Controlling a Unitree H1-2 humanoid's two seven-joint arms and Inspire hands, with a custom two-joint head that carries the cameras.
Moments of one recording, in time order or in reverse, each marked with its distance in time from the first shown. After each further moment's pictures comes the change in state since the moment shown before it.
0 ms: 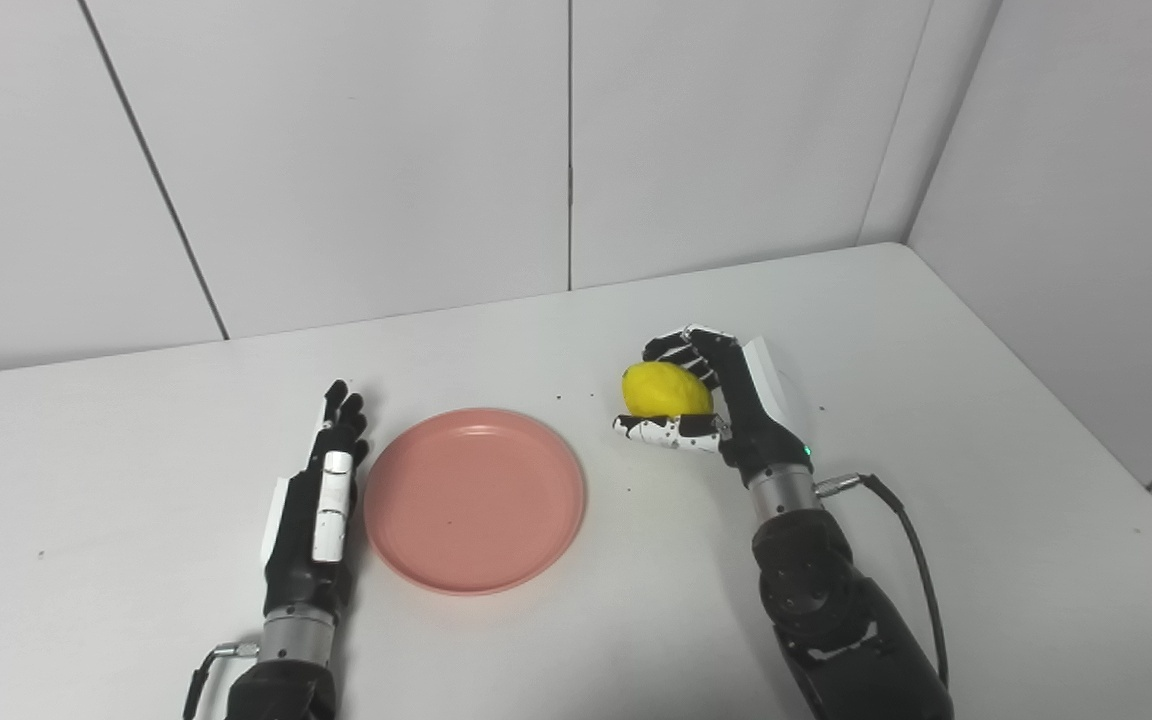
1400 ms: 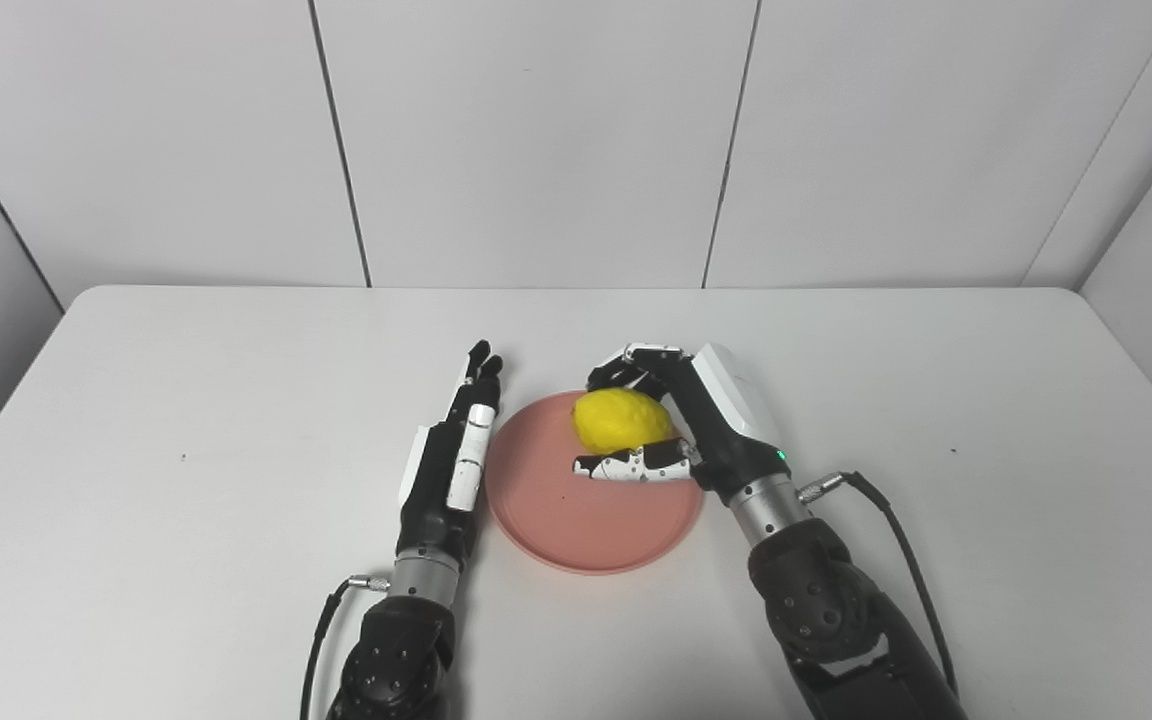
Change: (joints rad) left arm -0.001 -0.065 -0.005 0.001 0.034 0.005 0.051; right arm -0.108 0.019 0.193 0.027 -0.107 -0.072 0.183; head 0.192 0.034
